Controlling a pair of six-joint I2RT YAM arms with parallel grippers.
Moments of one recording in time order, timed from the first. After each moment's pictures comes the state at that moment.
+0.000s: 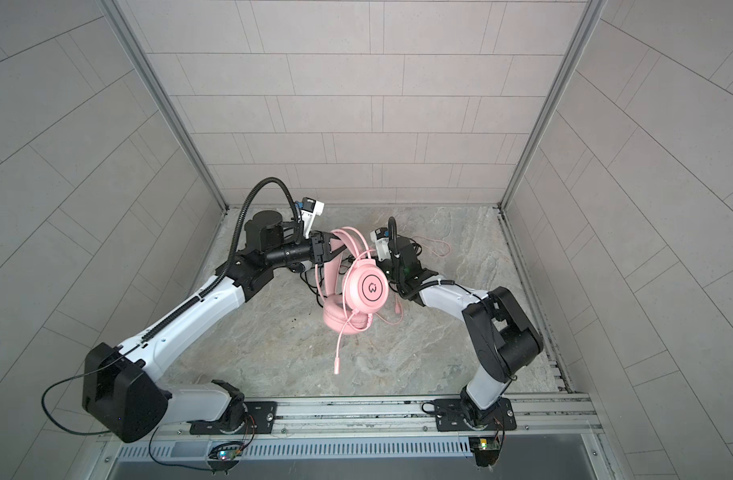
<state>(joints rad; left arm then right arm) -0.45 1.34 1.13 -0.02 0.67 -0.57 0.49 1.68 0.93 0.31 -0.37 0.50</state>
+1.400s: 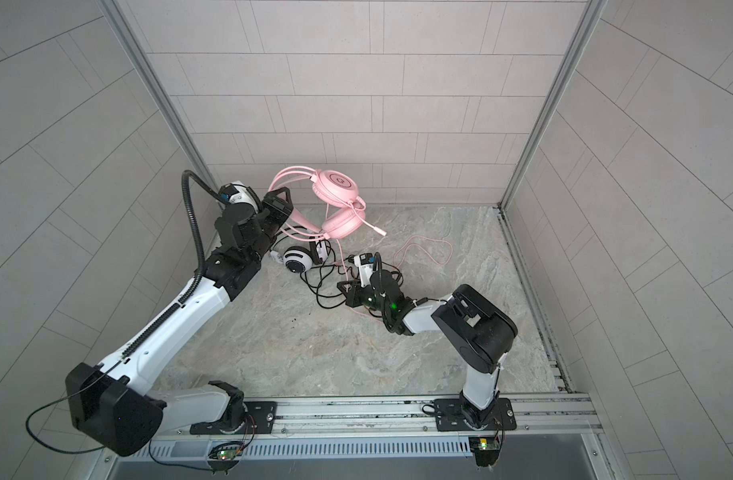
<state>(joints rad) -0.38 1.28 1.18 0.04 -0.28 -0.93 0.72 1.72 0.72 0.69 -0.24 0.65</state>
